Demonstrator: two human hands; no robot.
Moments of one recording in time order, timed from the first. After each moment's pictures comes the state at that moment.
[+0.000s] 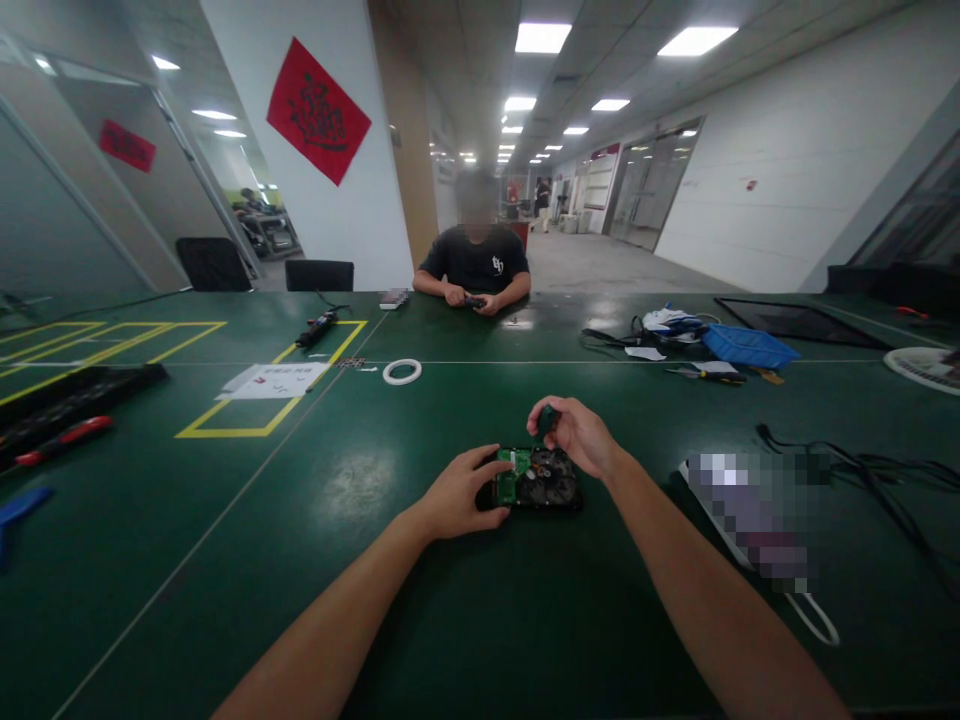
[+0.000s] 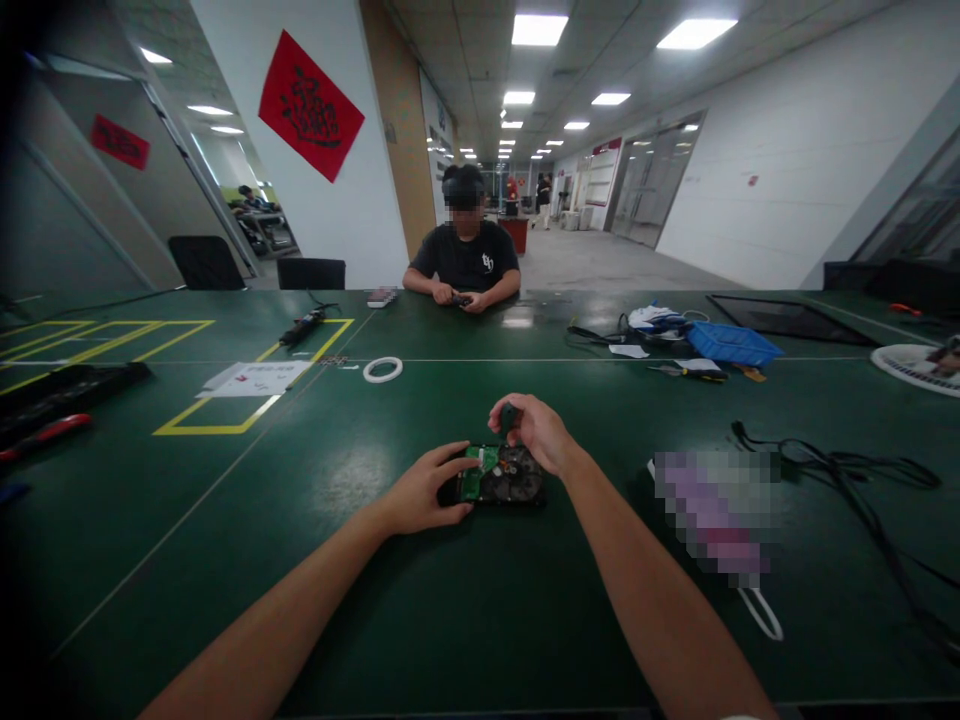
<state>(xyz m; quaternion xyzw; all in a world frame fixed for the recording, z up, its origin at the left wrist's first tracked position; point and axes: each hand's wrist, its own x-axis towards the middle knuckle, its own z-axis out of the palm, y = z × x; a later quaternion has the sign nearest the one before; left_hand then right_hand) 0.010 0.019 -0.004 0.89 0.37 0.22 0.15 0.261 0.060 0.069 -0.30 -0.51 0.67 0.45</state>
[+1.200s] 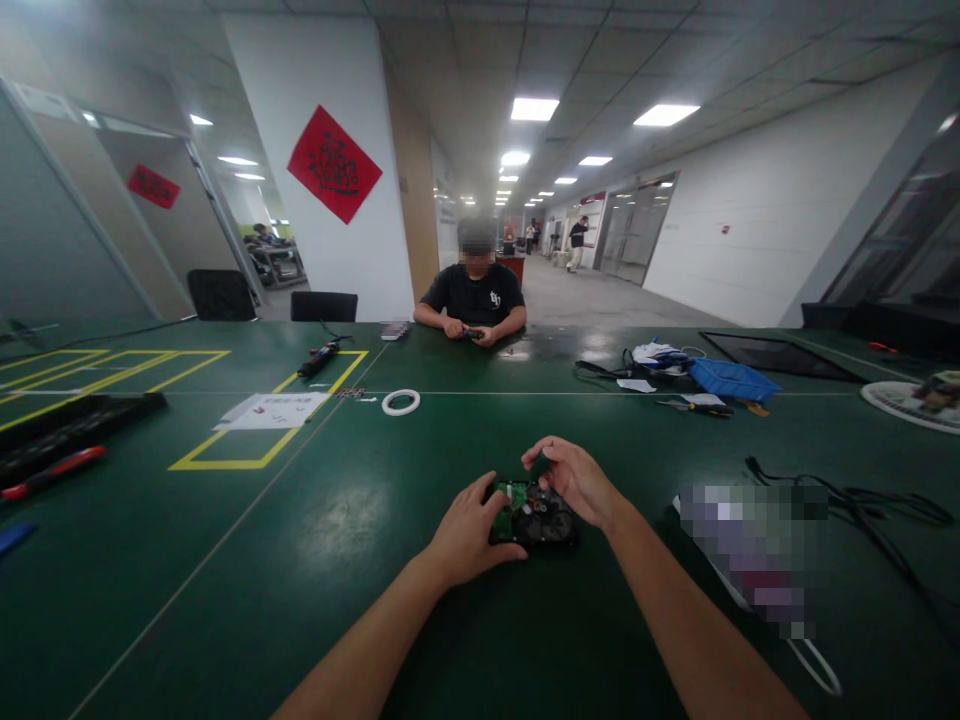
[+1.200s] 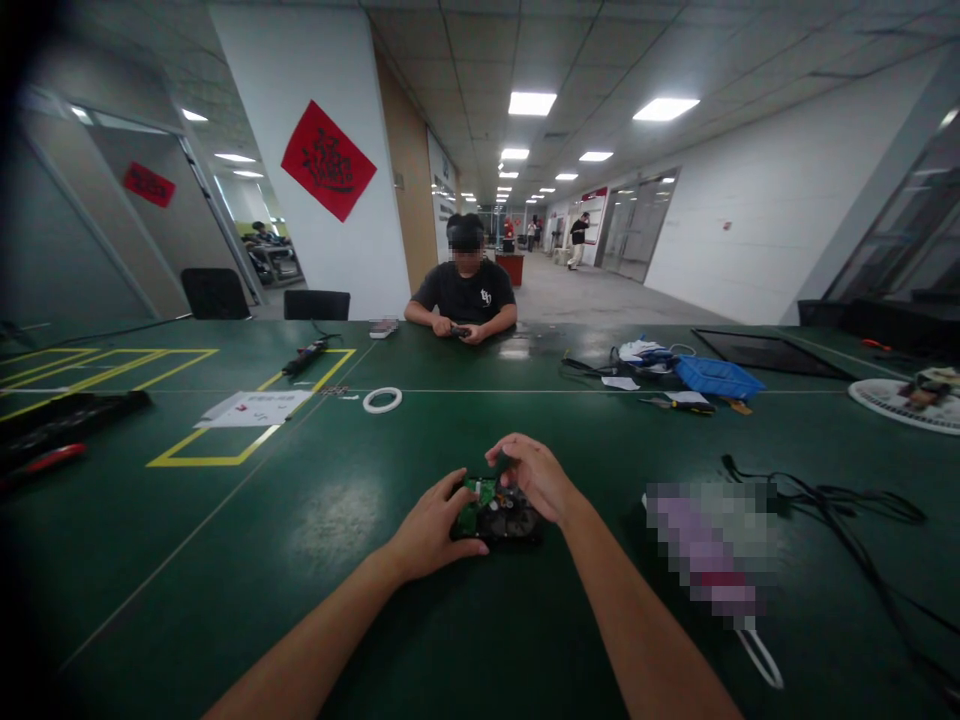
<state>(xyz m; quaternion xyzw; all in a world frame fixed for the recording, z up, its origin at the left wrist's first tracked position) 0.034 0.014 -0.015 0.86 0.43 0.23 0.12 0.261 0.039 0.070 -0.30 -0.49 0.65 0.49</state>
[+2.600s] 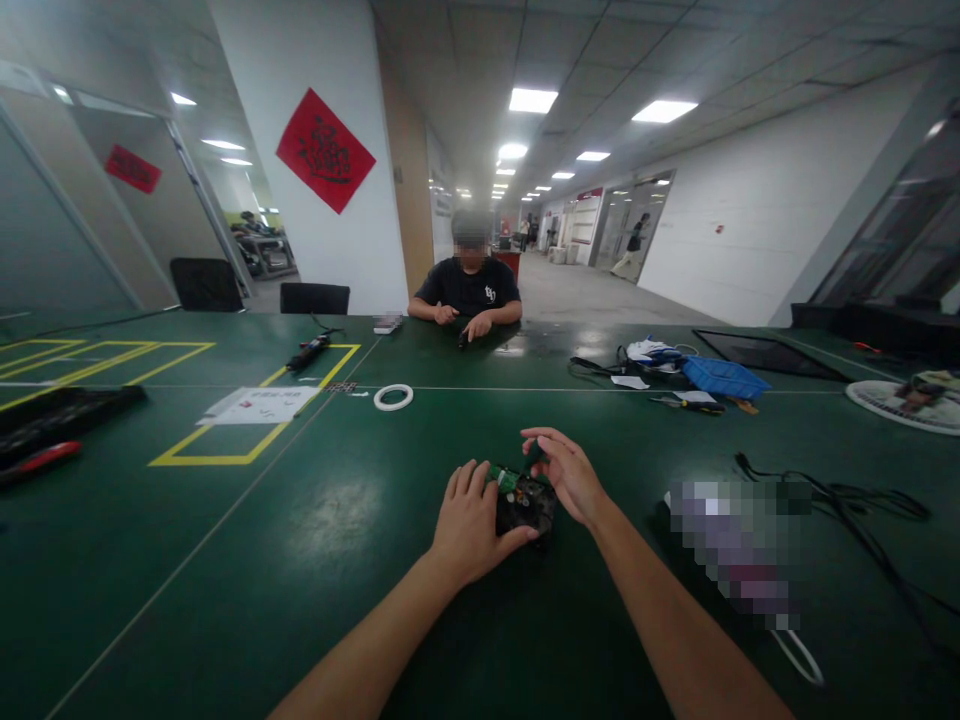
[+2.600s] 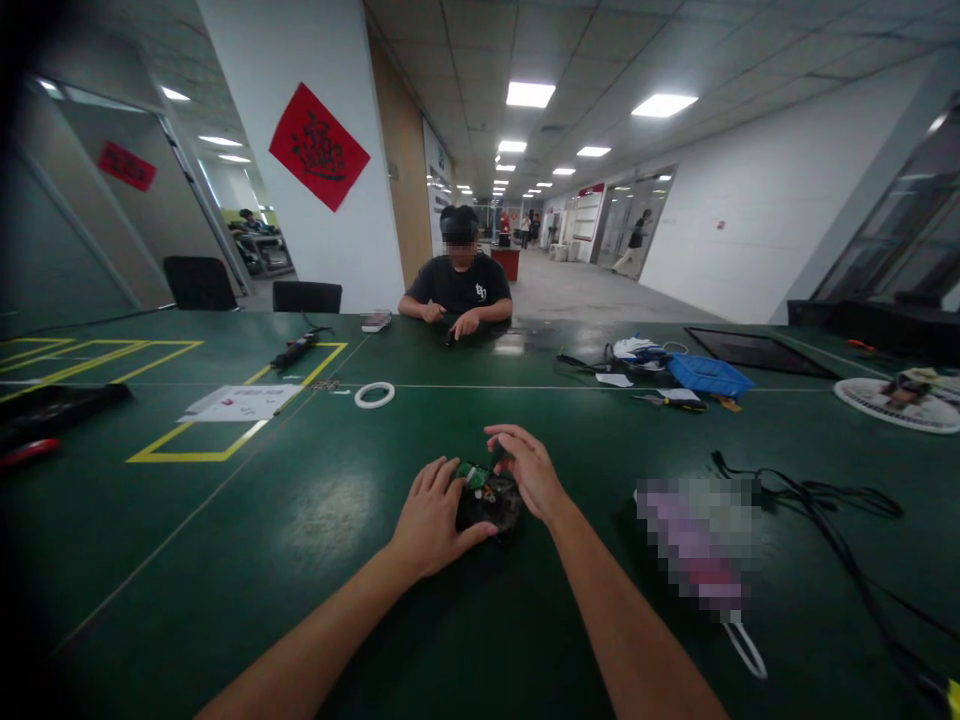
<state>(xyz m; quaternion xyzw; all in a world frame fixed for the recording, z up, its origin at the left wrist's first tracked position) 0.064 -0.003 0.013 0.82 0.52 0.22 -0.01 0.254 0.045 0.059 -0.32 -0.49 0.59 0.56</state>
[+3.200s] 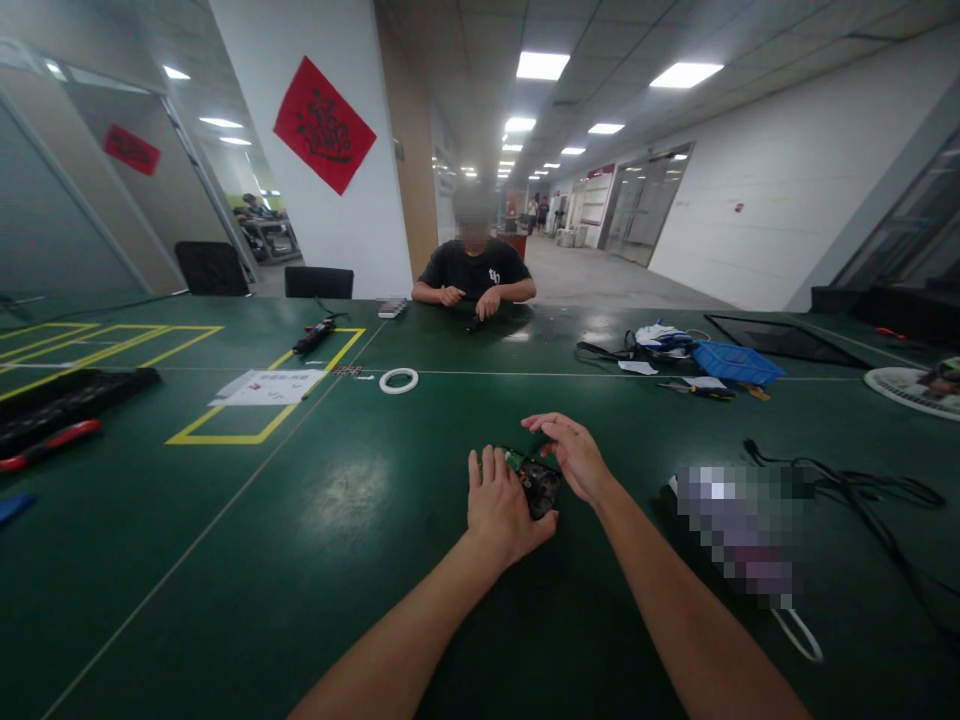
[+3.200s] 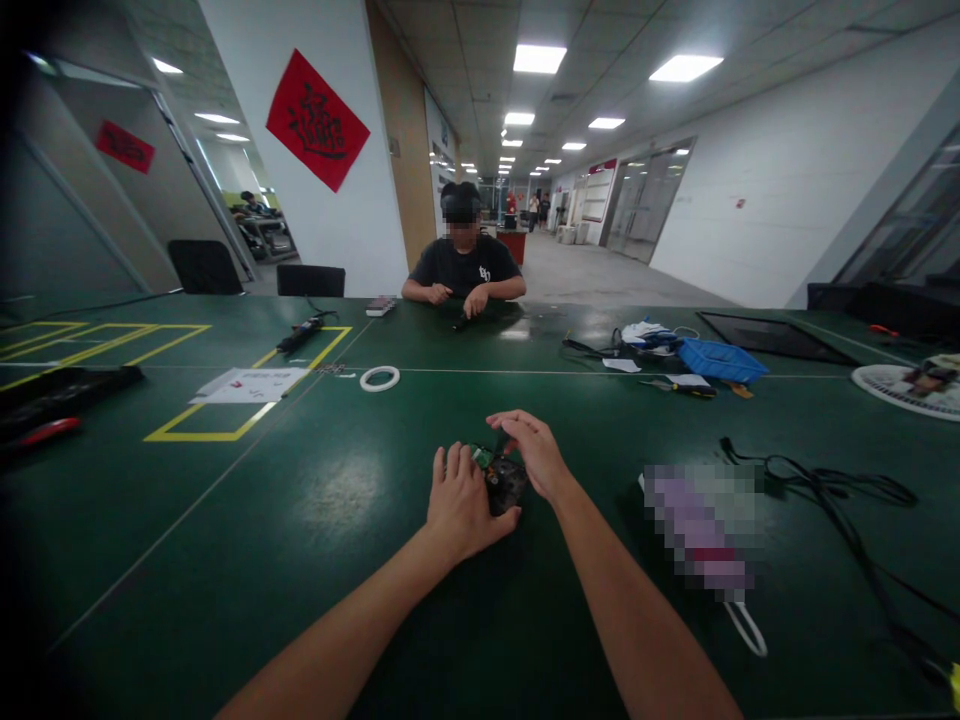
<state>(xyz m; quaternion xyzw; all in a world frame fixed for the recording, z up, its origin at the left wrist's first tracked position) 0.110 -0.007 0.018 0.79 0.57 0.21 0.06 0.257 0.049 0.061 -0.36 -0.53 0.55 0.54</state>
